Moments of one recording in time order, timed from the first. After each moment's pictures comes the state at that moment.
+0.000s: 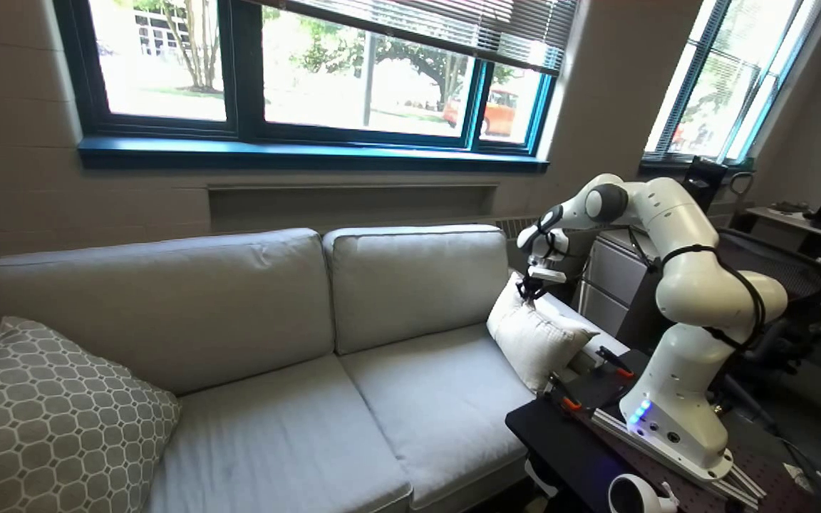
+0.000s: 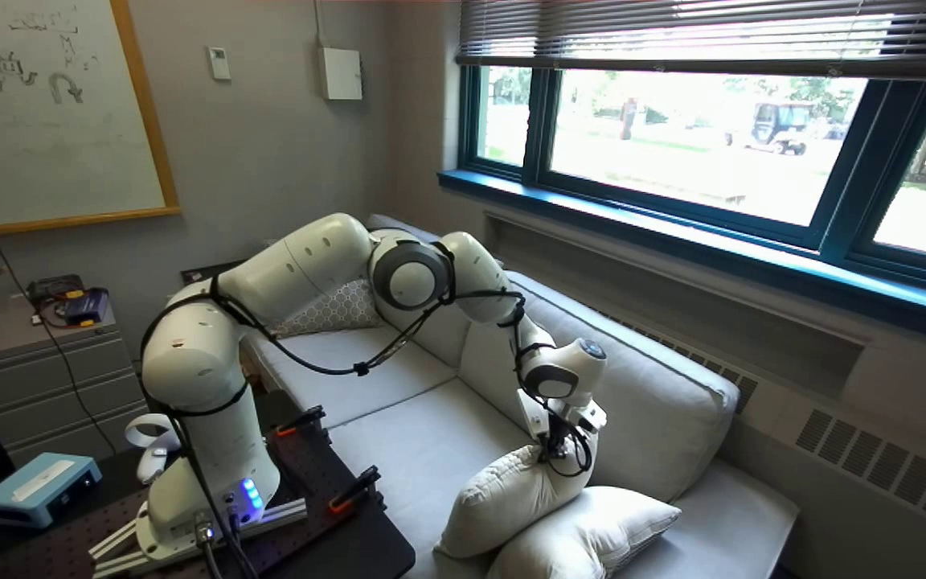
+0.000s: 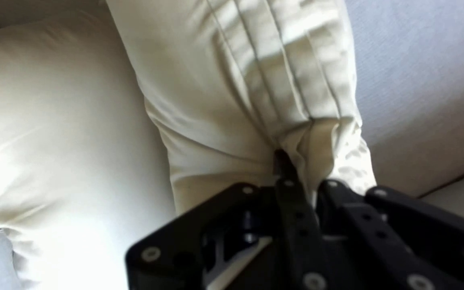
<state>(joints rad) -0.35 1.04 -0.13 -1.45 0.27 2.33 -0.04</state>
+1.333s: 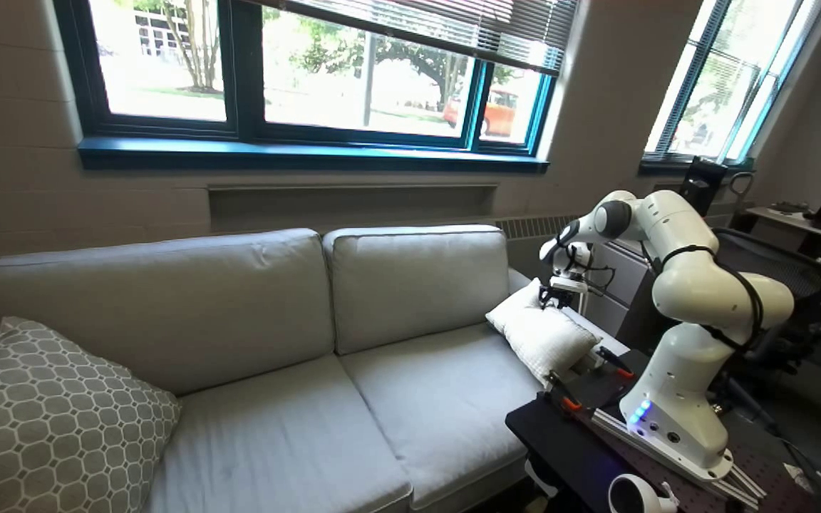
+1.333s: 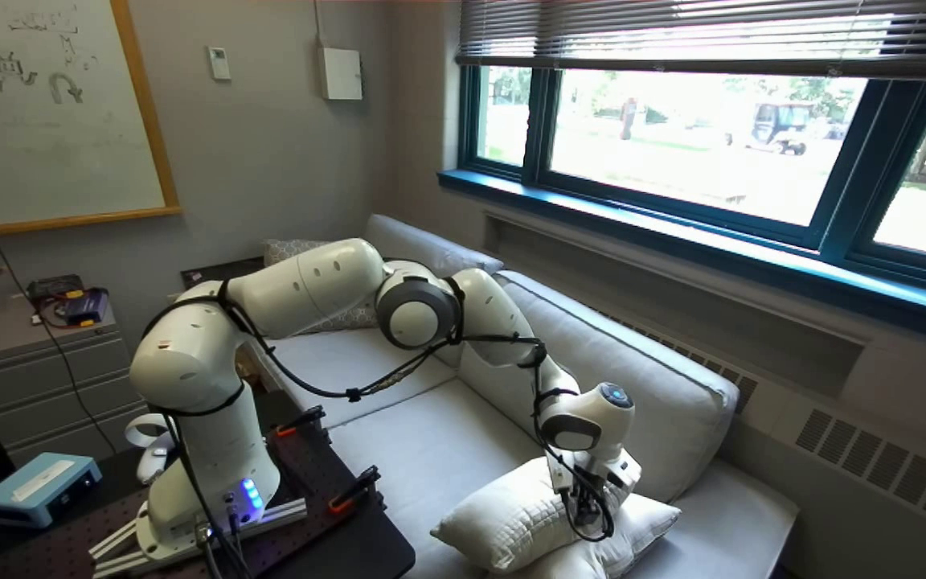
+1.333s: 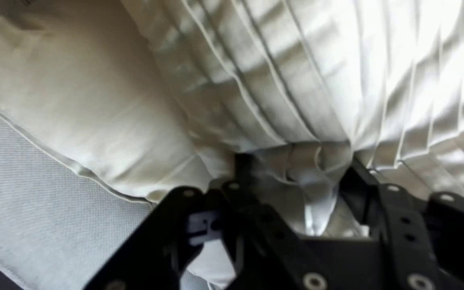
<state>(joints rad) -0.51 1.17 -0.15 -1.33 0.25 2.45 -0.03</state>
